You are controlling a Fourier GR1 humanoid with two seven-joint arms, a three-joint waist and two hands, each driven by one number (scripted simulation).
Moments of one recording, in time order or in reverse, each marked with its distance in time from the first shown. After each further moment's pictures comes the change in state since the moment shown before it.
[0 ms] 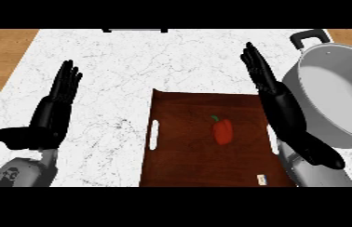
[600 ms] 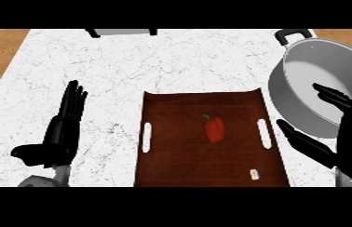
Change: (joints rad) left arm 0.117 -0.106 -0.009 0.009 -0.014 0.071 -0.041; right arm 0.341 -0.080 -0.275 -0.083 0.154 -0.213 -0.358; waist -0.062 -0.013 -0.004
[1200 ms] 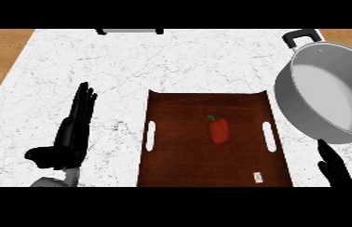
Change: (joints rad) left arm 0.006 -0.050 -0.030 -0.020 -0.052 0.007 0.026; right arm 0.422 0.073 0.148 -0.245 0.288 -0.115 -0.141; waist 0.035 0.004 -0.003
